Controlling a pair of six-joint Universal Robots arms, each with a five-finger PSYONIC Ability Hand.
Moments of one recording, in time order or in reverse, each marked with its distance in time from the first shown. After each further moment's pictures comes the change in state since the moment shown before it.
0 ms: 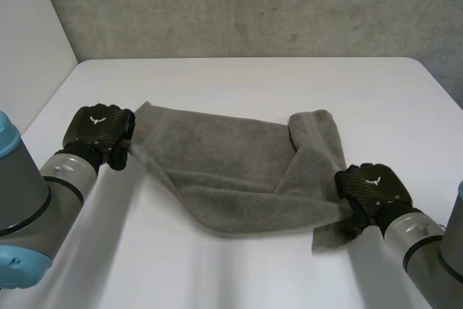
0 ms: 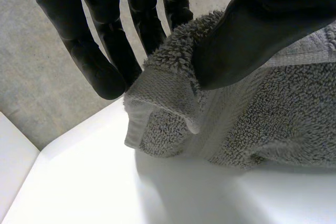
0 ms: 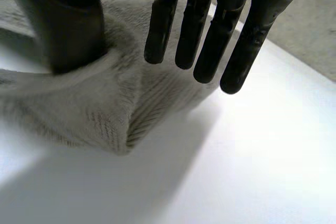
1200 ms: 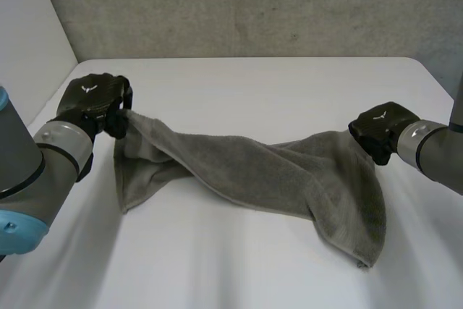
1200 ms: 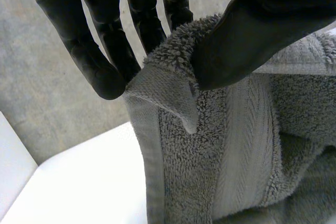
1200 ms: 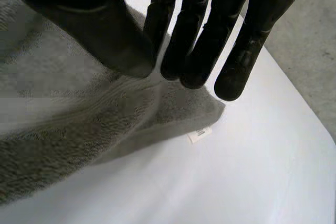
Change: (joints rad) left arm -0.007 -0.011 0.169 -0.088 -0.011 -0.154; right arm -0.052 0.266 -0.726 0.582 -0.016 -0.345; left_hand 0.000 0.000 0.001 0.000 0.000; right_hand 0.341 0.331 0.341 0.343 0.345
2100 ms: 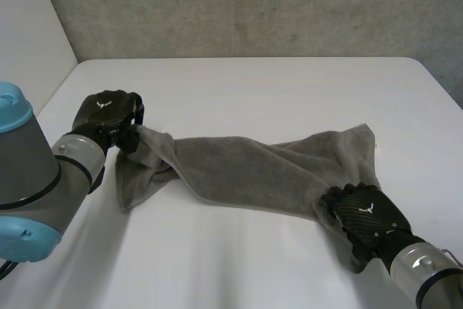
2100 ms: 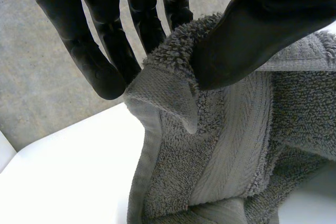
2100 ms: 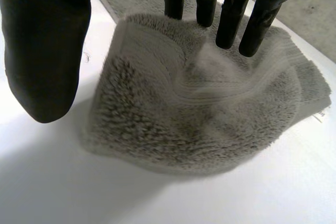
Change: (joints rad) left arm -0.027 -0.056 -0.015 0.006 0.000 -0.003; right arm 0.013 -0.359 0.874 -0.554 -0.124 0.195; left_hand 0.000 0.000 0.000 0.000 0.000; right_hand -0.902 -0.904 -0.914 -0.911 -0.898
